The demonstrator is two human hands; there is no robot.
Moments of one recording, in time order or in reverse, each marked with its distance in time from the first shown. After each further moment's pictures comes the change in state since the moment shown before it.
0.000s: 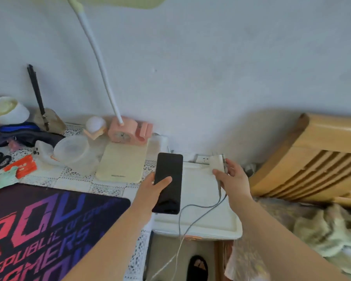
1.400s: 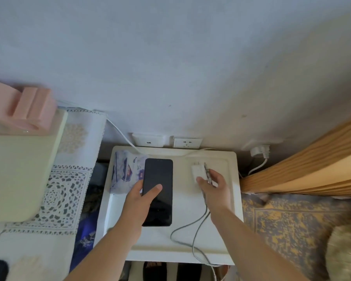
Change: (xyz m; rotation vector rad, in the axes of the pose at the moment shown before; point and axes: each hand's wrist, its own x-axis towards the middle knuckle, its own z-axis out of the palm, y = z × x) left_hand 0.164 -0.146 0.074 0.111 0.126 -0.227; right_hand 0.177 0.200 -0.014 -0.109 0.074 0.203
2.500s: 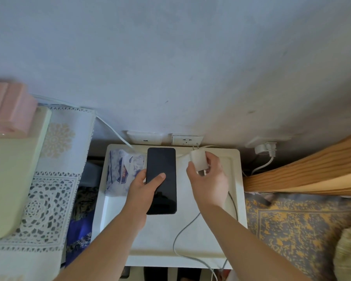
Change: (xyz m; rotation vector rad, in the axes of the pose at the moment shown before) left_hand 0.034 0.009 0.018 -0.076 -0.013 -0.003; right_hand -0.011 -0.039 0.034 -0.325 0.233 -0.346
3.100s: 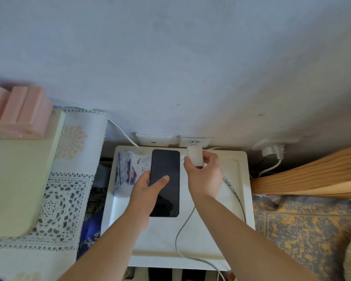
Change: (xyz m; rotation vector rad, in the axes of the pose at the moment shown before) left_hand -0.002 0.006 -0.013 0.036 -0.014 0.041; right_hand 0.004 -0.023 0.029 0.123 -0.015 0.181
